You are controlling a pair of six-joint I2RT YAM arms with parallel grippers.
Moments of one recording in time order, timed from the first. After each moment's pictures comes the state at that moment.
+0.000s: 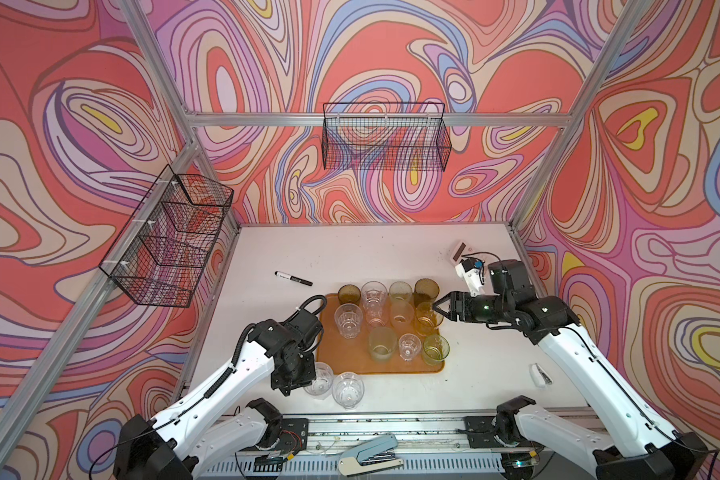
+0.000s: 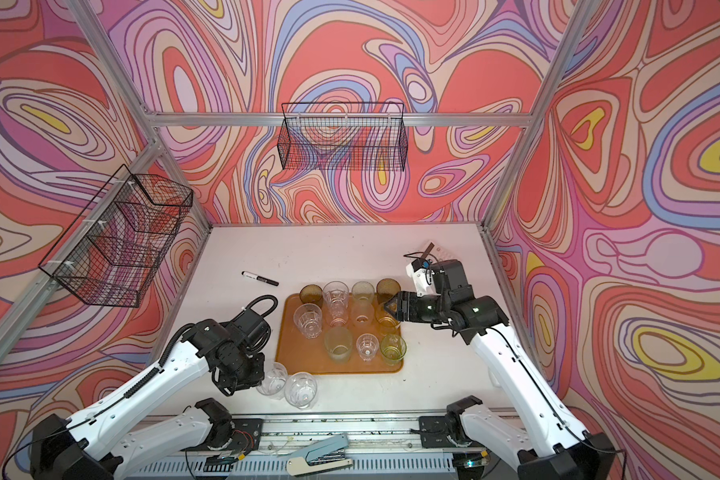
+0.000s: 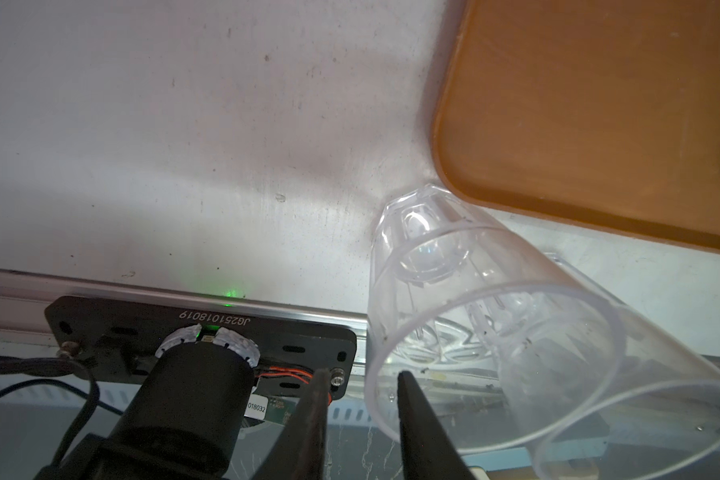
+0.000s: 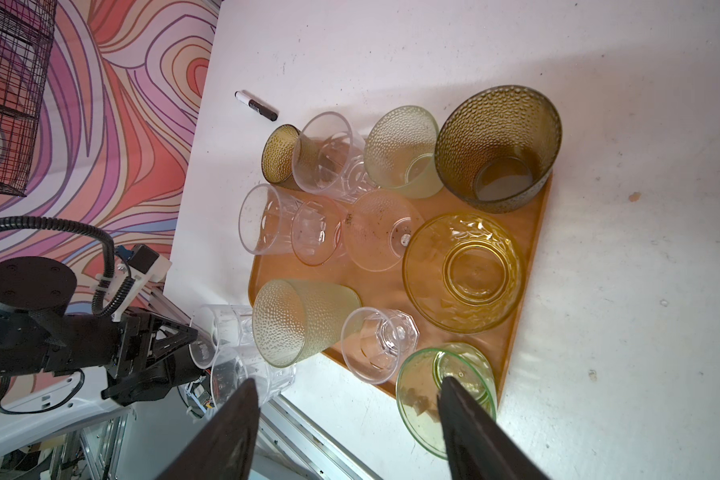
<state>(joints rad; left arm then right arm) -0.59 1.01 0.78 -1.32 0.08 -0.84 0.31 1.03 1.04 -0.85 -0.46 0.40</state>
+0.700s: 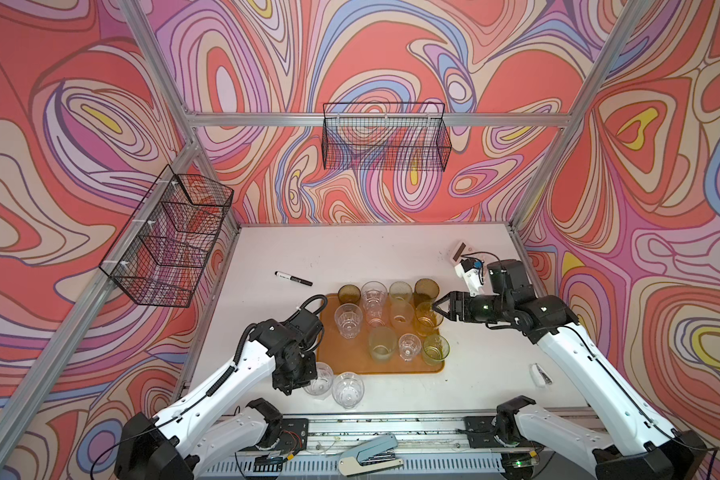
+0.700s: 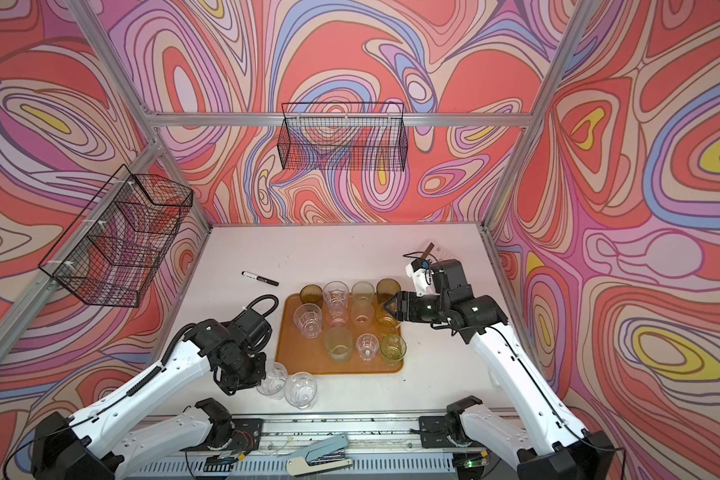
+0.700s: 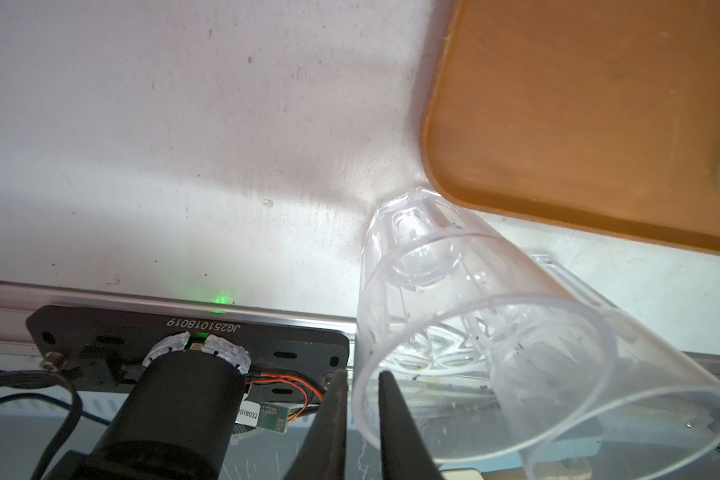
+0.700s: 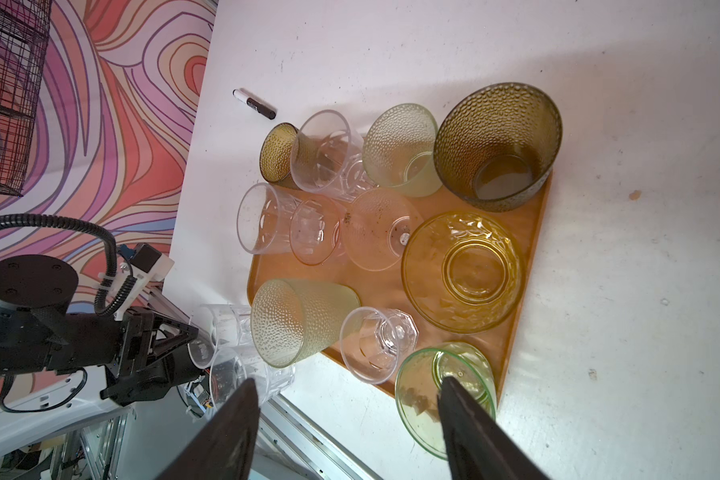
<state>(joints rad) -0.59 1.02 0.77 -1.30 0.09 -0.83 0.31 1.04 1.04 -0.85 -0.46 0.40</state>
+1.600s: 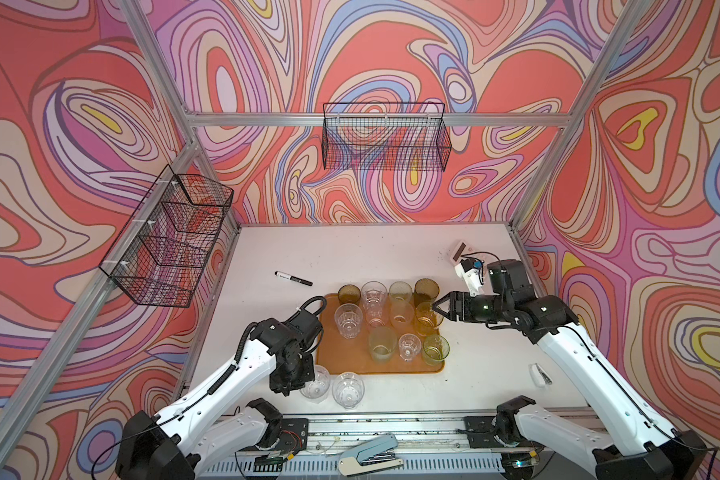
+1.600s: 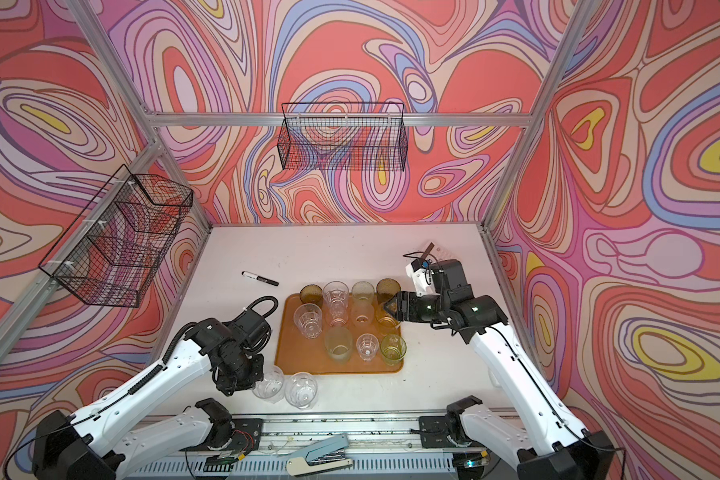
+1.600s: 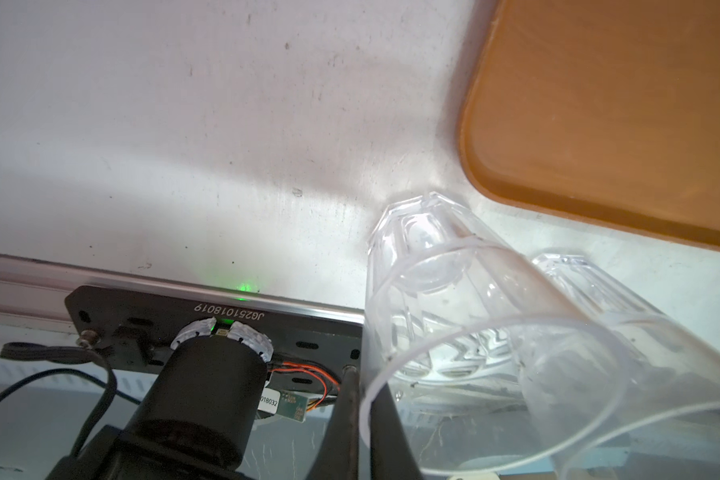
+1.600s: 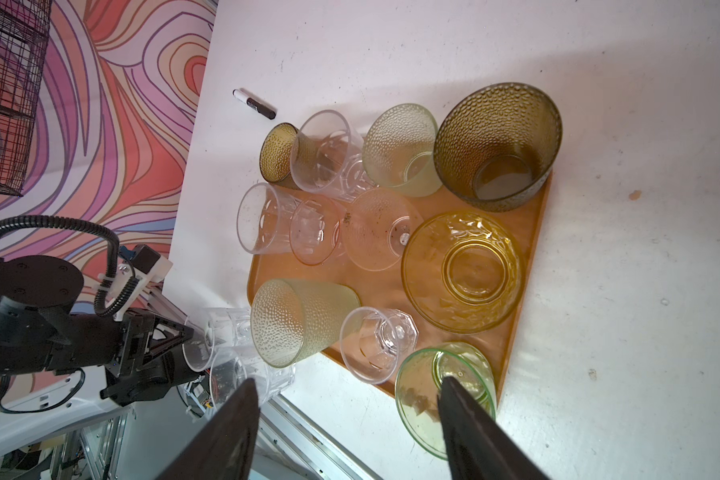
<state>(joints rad) -0.58 1.03 0.78 -1.36 0.05 -0.83 0.31 1.04 1.04 -0.85 -0.46 0.40</state>
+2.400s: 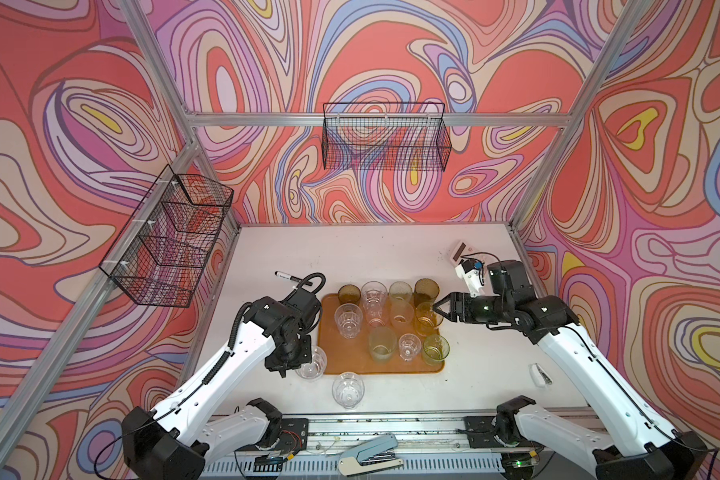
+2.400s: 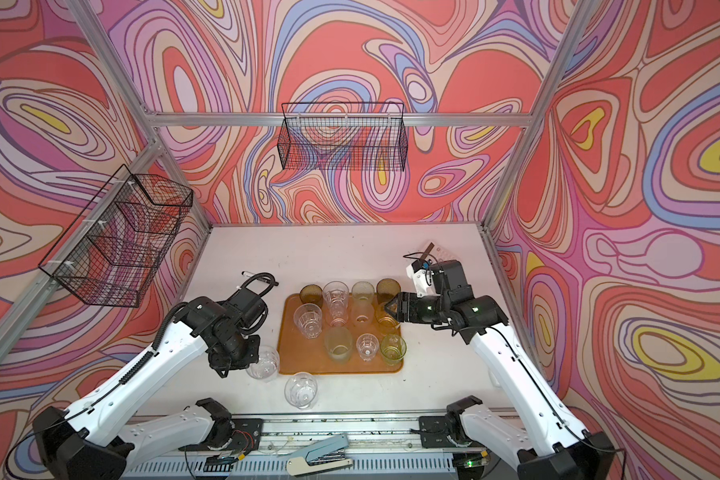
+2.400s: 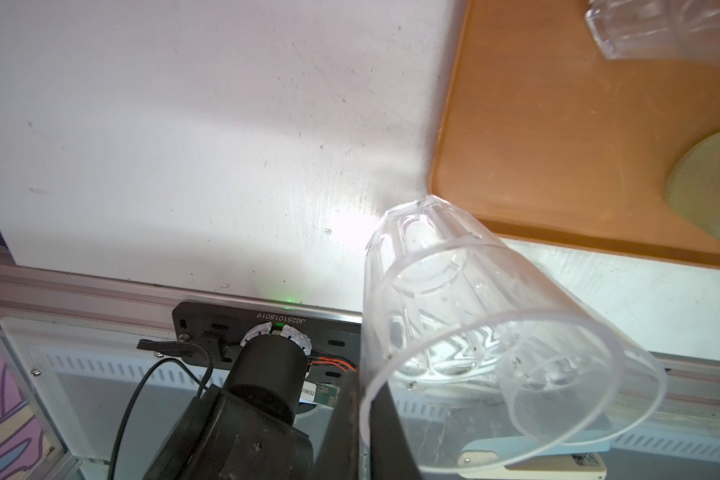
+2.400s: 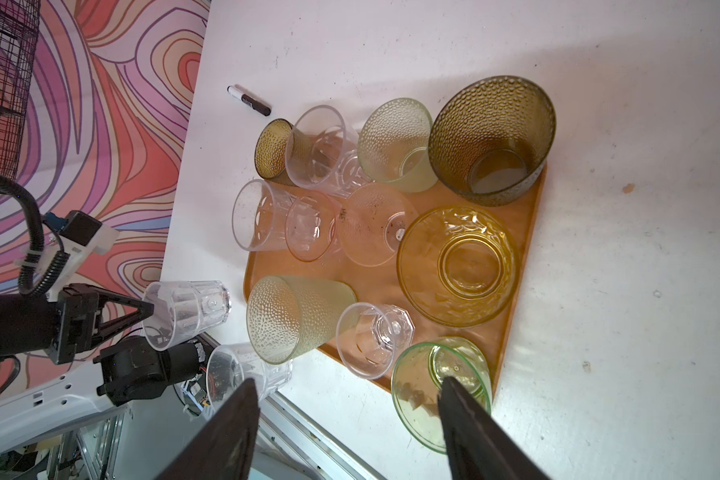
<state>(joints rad) -0.53 1.12 1.05 -1.48 -0.05 -0.70 0.31 1.03 1.04 -0.86 -0.46 0.40</state>
